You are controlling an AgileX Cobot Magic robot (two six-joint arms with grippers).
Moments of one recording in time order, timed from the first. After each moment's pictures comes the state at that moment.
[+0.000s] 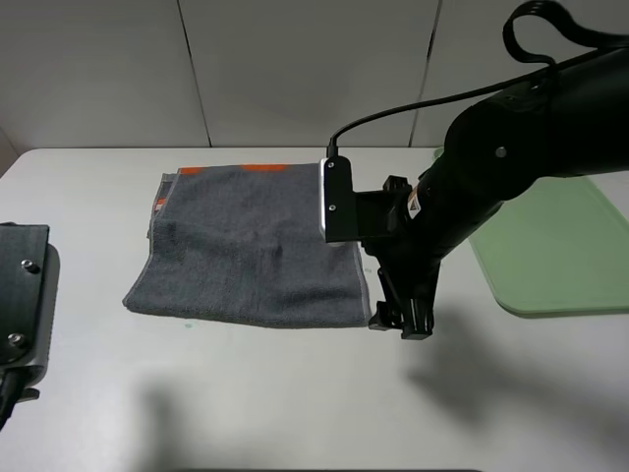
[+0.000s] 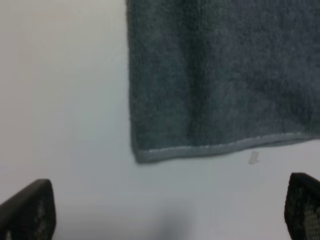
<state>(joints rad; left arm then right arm) -0.55 0.98 -0.51 0.18 0.80 0.73 0.72 1.67 -0.89 0.04 0.50 -0.87</state>
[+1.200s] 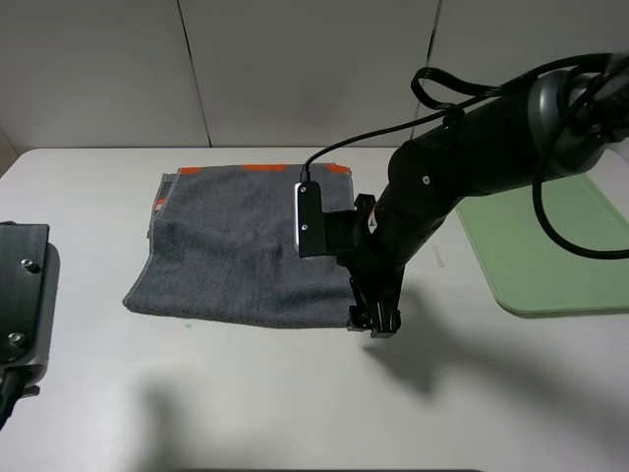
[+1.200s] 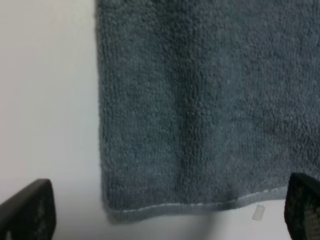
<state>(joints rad) -0.55 0.98 -0.51 0.19 0.79 0.73 0.72 1.88 -0.97 0.05 0.42 -0.91</state>
